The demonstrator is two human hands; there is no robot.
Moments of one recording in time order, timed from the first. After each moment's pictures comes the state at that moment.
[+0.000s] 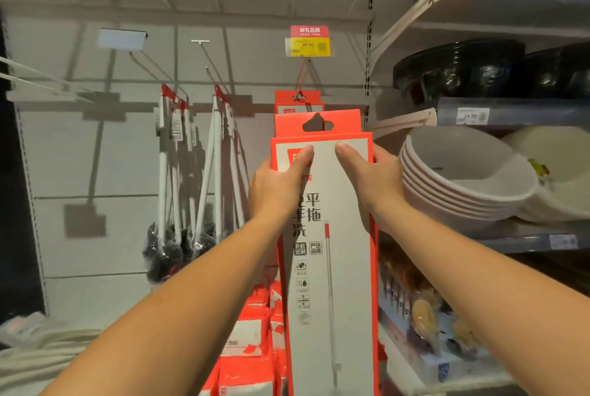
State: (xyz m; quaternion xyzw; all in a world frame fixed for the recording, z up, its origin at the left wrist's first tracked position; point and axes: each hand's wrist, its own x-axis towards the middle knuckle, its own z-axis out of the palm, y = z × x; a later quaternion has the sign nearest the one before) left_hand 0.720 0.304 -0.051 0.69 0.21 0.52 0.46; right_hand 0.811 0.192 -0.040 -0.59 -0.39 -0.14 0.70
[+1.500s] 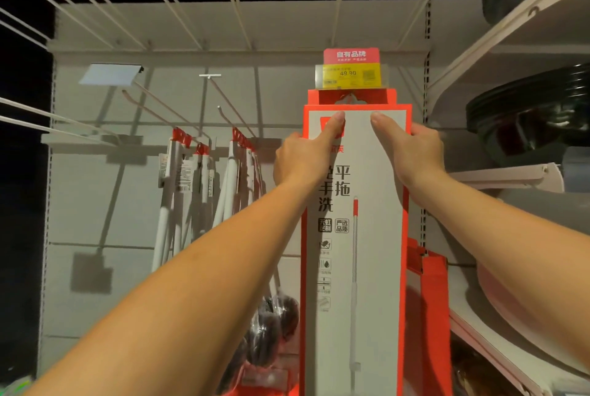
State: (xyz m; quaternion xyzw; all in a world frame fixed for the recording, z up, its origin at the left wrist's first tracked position) left_hand 0.850 0.421 0.076 0.70 0.21 0.58 0.36; right_hand 0.946 0.310 0.081 -0.54 -0.42 -0.14 0.71
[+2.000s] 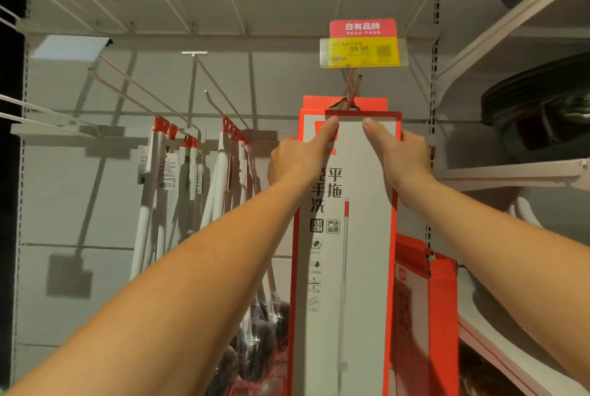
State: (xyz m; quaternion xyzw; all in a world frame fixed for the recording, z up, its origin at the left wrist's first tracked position) left_hand 0.883 0.469 0.069 0.70 0.24 0.56 0.36; right_hand 0.983 0.365 0.073 -0.57 -0.38 -0.12 0.72
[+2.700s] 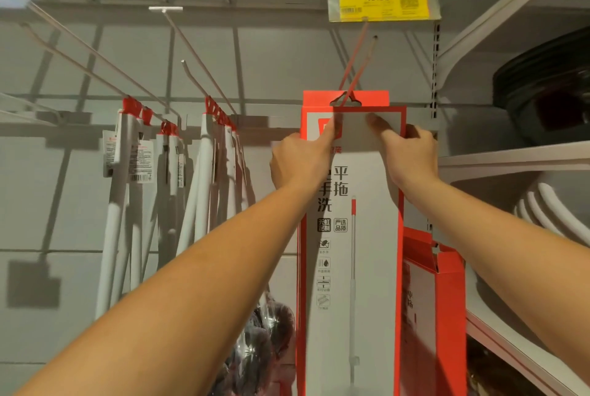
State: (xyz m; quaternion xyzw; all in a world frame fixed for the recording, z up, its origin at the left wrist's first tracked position) left_hand 0.927 0.511 0.053 0.70 0.24 0.58 0.34; right_hand 1.012 0.396 0.058 -0.59 -0.35 -0.17 0.71
